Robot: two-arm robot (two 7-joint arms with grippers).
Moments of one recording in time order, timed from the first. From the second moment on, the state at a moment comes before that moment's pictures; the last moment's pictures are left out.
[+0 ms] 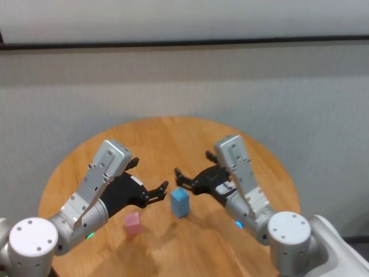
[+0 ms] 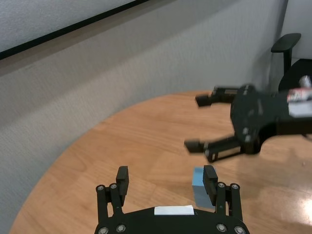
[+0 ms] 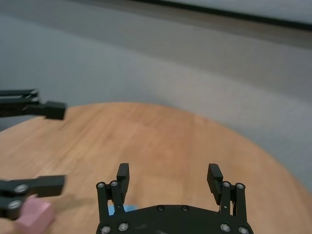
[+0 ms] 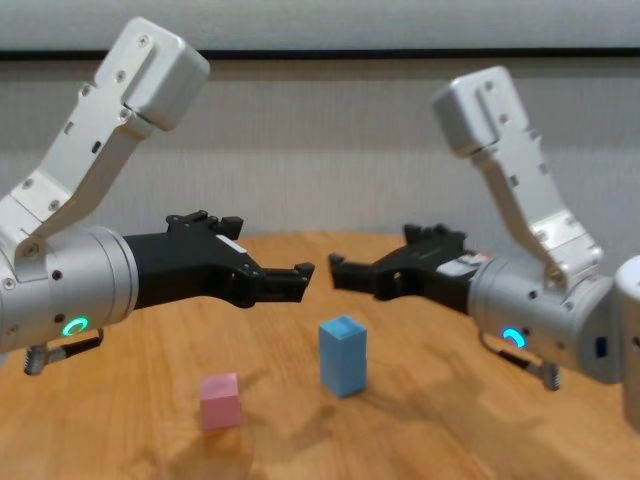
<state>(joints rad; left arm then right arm) -0.26 0.31 0.36 -1.47 -0.04 0.10 -0.37 0.37 0.06 -0.36 -1.15 -0.03 0.04 0.23</state>
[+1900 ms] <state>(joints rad) -0.14 0.44 0.32 -1.60 -0.12 0.14 -0.43 0.30 0.15 -0.25 -1.22 -0.03 0.05 0.20</state>
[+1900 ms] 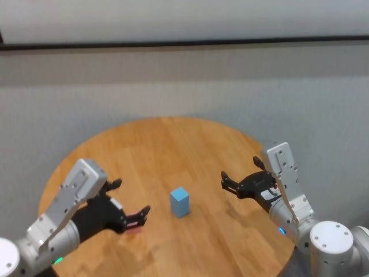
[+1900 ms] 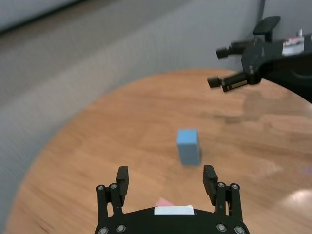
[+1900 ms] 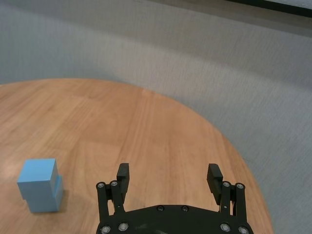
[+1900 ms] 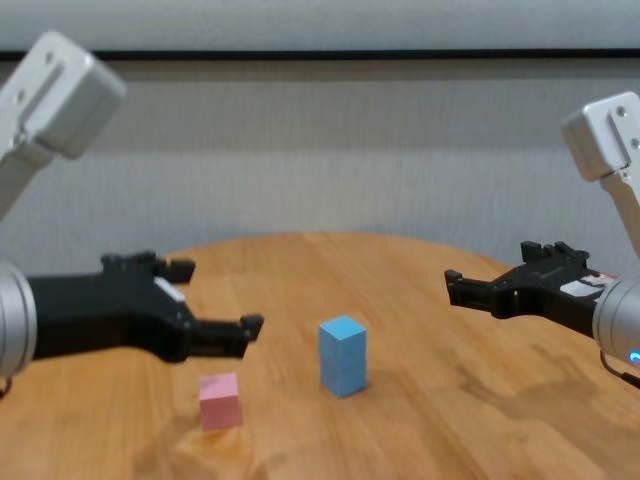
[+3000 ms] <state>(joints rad) -0.27 0.46 0.40 -1.33 -0.19 0.05 -0.54 0.30 0.15 -0.25 -1.22 -0.03 0.05 0.20</state>
